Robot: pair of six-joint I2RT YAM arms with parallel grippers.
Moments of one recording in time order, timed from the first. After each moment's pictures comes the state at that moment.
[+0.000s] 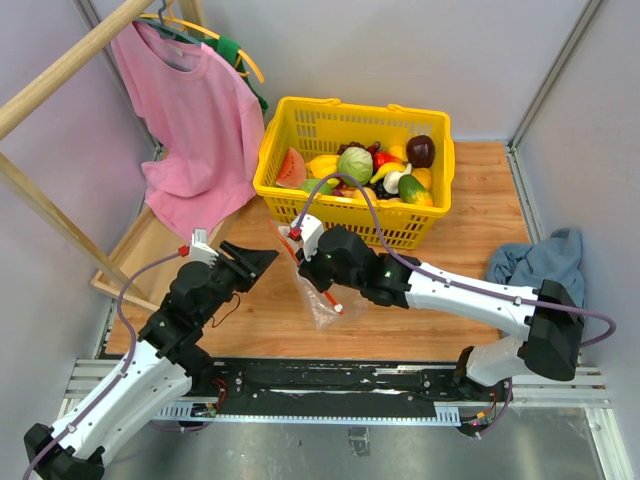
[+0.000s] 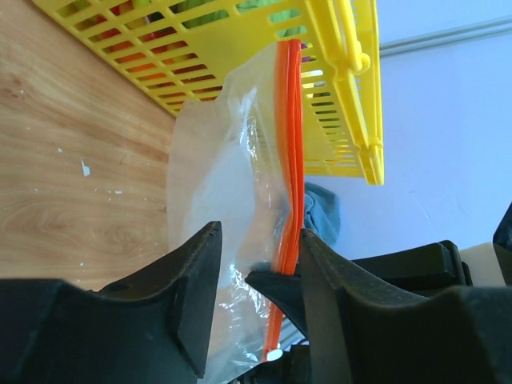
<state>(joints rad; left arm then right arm) -0.58 0.50 0.40 -0.12 -0.12 -1.23 1.11 1.42 1.09 -0.20 0.09 0.09</state>
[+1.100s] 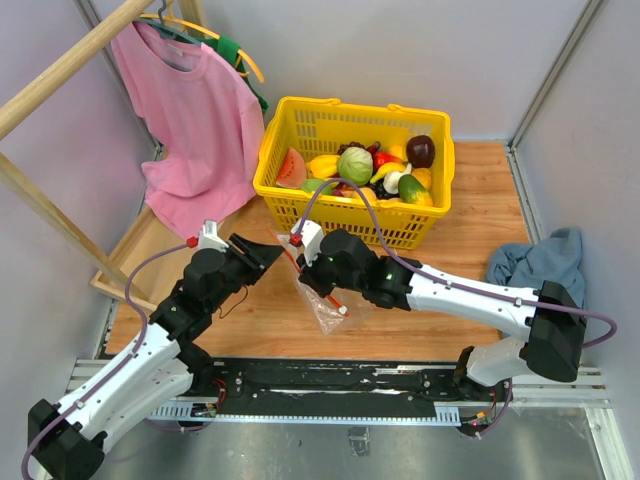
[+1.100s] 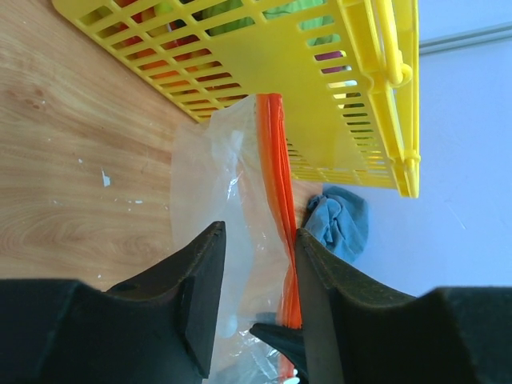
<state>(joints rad) -0.58 0.64 0.45 -0.07 -0.14 -1.20 1.11 1.40 1.05 -0.19 0.03 0.08</state>
